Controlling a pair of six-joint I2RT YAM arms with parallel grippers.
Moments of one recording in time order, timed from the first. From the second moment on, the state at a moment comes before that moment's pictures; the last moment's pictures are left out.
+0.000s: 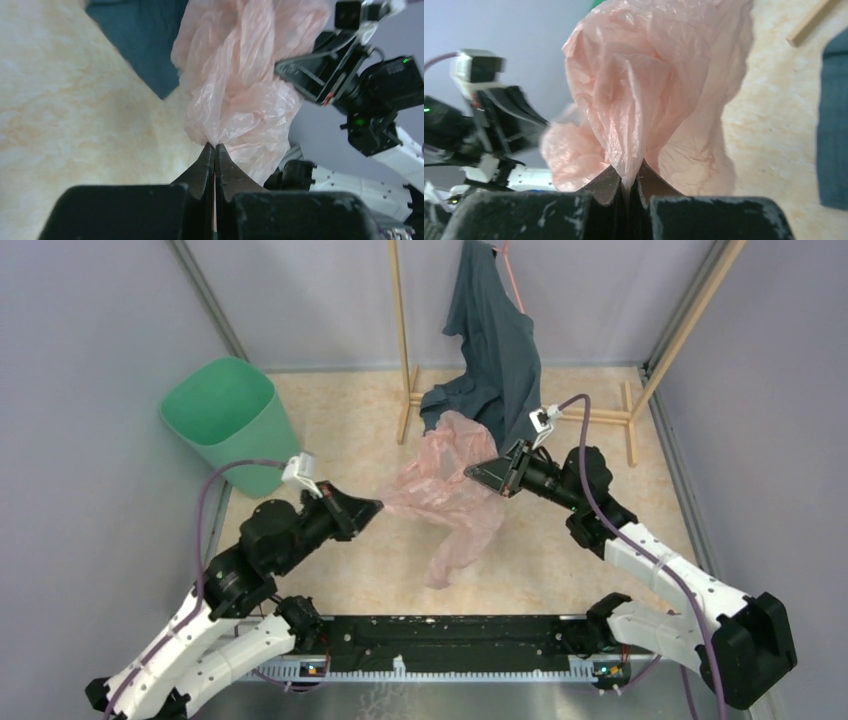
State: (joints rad) left arm -0.79 0.58 0.81 -0.49 -0.05 -0.82; right arm 0.56 0.99 0.66 0.37 -0.47 0.86
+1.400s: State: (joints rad) left arm -0.79 0.98 1.14 -0.61 -0.19 -0.81; right arm 0.98 1.11 1.10 -0.44 -0.05 0.29
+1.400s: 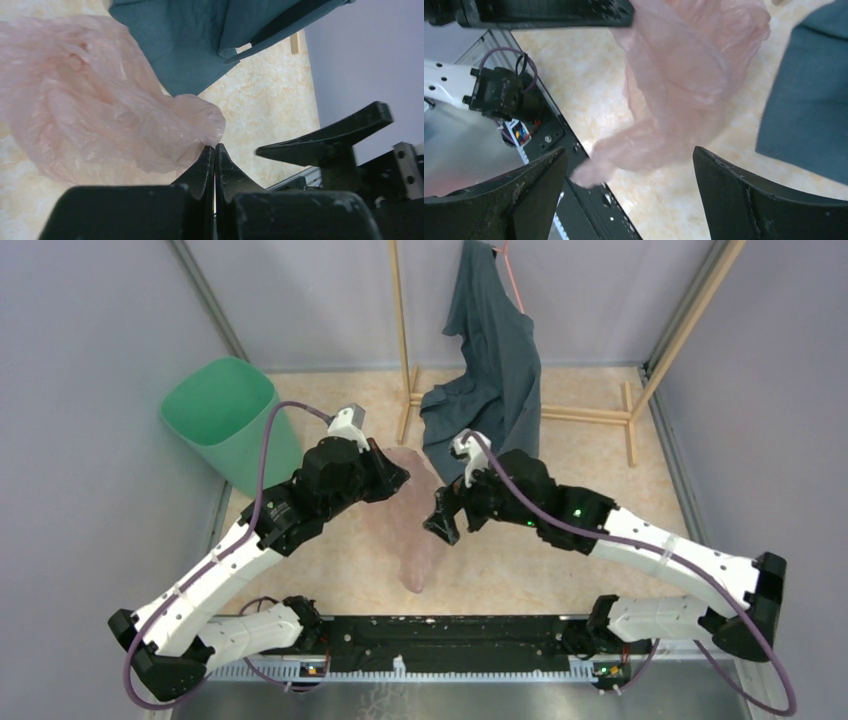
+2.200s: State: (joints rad) left arm -0.79 0.92 1.15 -0.69 -0.09 -0.76; right arm 0.72 1.35 0.77 0.19 -0.18 0.49
